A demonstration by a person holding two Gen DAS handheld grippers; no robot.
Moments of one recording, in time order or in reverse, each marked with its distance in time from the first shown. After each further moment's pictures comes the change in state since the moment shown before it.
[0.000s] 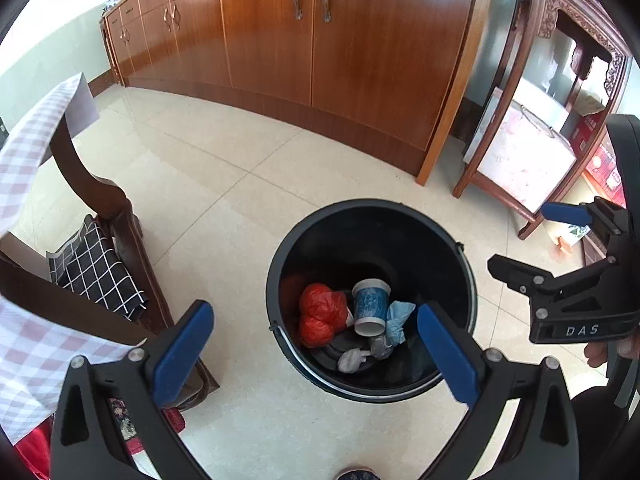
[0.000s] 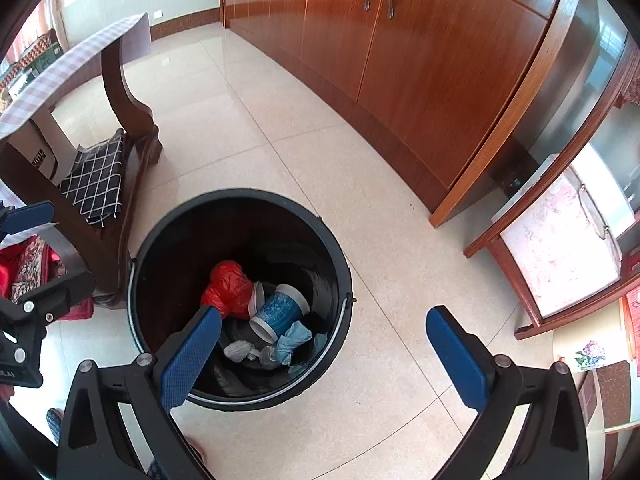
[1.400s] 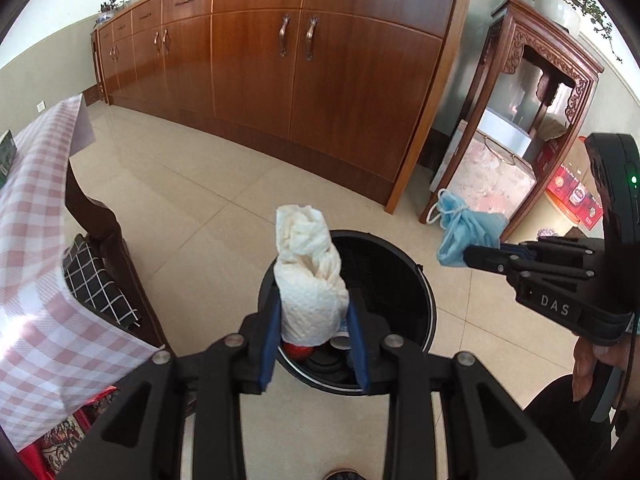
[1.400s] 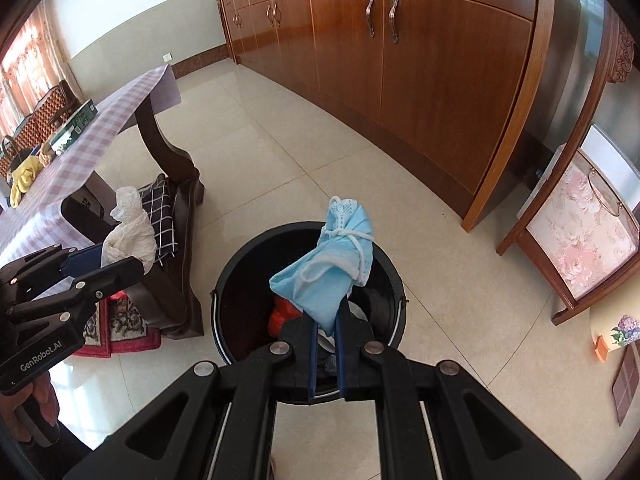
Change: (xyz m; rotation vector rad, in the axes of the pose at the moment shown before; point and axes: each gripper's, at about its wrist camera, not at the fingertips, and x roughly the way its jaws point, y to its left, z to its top) left arm -0.025 0.017 0.002 -0.003 -0.075 -0.115; right arm -0.048 0.019 0.001 0.113 -0.060 0.164
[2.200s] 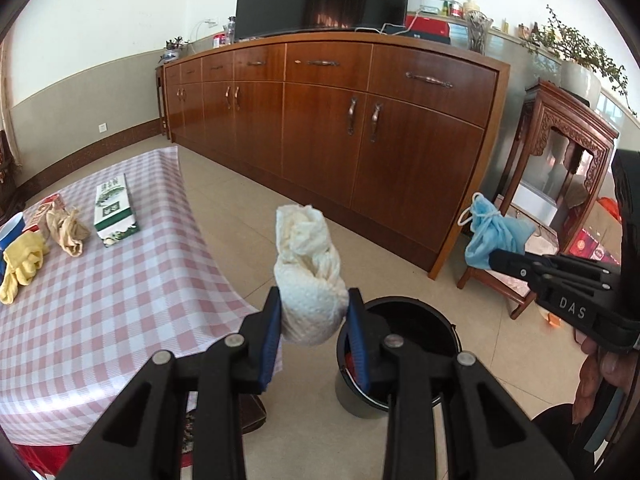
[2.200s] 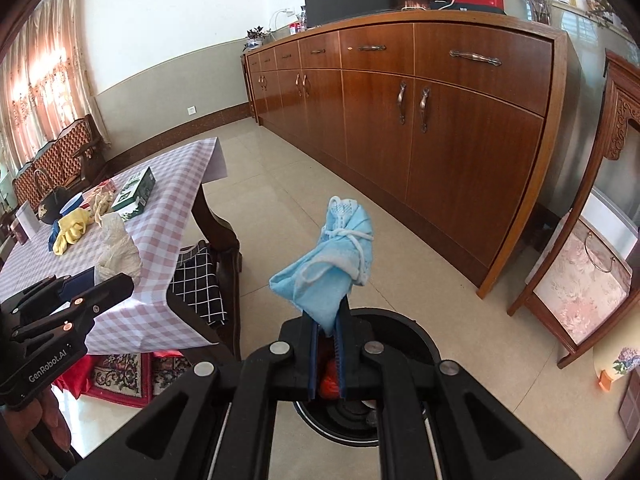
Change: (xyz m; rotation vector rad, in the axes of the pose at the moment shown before) left arm -0.112 0.049 0.014 -0.072 -0.227 0.159; right arm -0.089 0.079 0.045 0.001 -0.243 0.023
